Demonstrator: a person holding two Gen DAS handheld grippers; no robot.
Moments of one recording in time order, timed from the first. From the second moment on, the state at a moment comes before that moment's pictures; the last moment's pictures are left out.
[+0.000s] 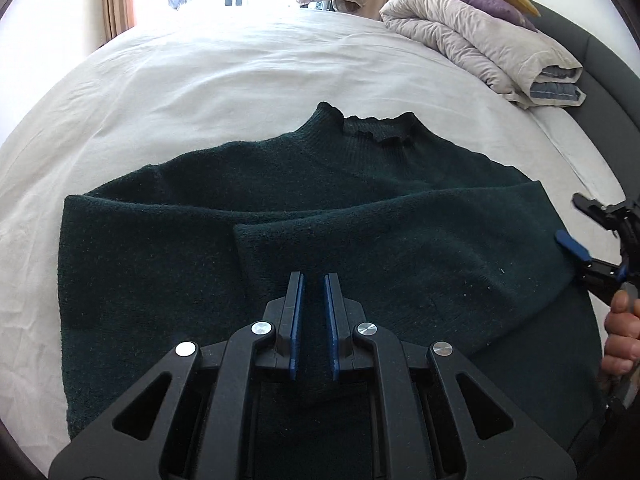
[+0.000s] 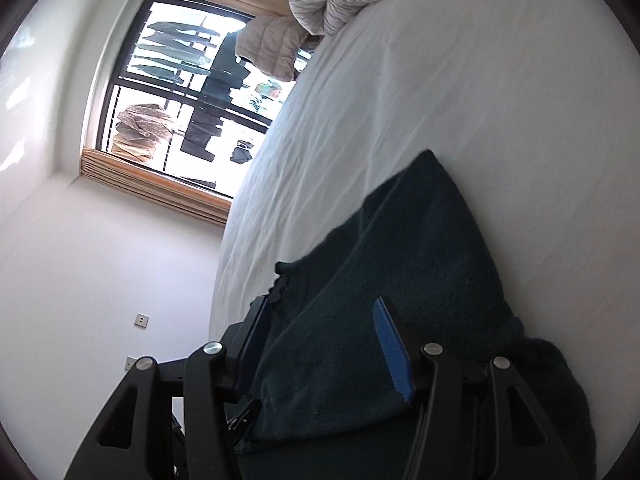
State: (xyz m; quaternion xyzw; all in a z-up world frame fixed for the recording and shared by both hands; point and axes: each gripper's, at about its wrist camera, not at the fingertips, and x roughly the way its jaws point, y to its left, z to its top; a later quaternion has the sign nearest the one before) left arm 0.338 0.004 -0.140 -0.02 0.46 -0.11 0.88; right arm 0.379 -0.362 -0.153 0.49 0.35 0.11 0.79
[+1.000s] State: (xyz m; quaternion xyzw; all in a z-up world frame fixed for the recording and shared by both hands) left arm 0.332 0.028 -0.153 -0.10 0.42 -0.14 0.89; right arm 0.272 -0.453 -0.177 0.56 0.31 0.00 0.77
